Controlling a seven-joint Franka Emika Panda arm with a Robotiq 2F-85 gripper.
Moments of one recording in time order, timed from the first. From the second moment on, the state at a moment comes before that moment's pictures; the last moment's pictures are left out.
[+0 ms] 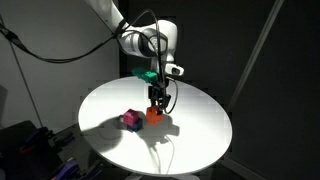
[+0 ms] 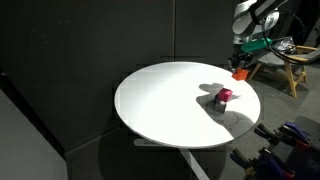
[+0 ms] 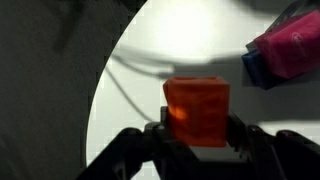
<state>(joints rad) -0.17 0.32 -0.21 -2.05 -0.13 2.23 0.15</state>
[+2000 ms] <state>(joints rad) -0.19 0.54 -0.24 -2.03 0.01 2.40 0.25</state>
